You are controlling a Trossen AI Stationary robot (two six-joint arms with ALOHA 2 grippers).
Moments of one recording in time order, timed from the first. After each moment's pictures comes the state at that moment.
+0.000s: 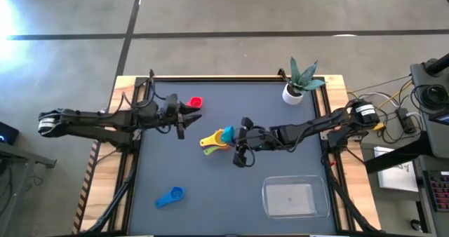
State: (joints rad) left arm 0.09 0.87 0.53 0.24 -0.16 -0.28; right arm 0.16 1.63 1.03 0.11 0.29 0.20
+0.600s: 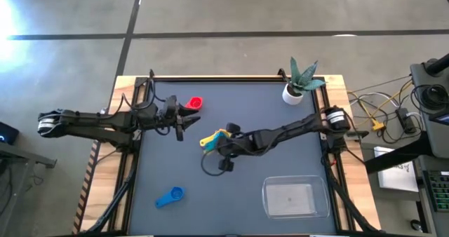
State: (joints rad) left arm 0.09 0.85 0.49 0.24 -0.16 -0.28; right arm 0.15 1.94 1.40 -0.27 0.31 0.16
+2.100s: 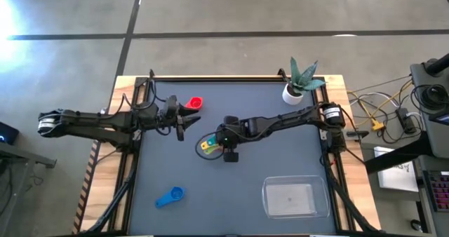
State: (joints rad) left arm 0.10 0.86 0.49 0.24 -0.17 -0.27; right arm 0.03 1.97 1.48 -0.48 0.10 -0.04
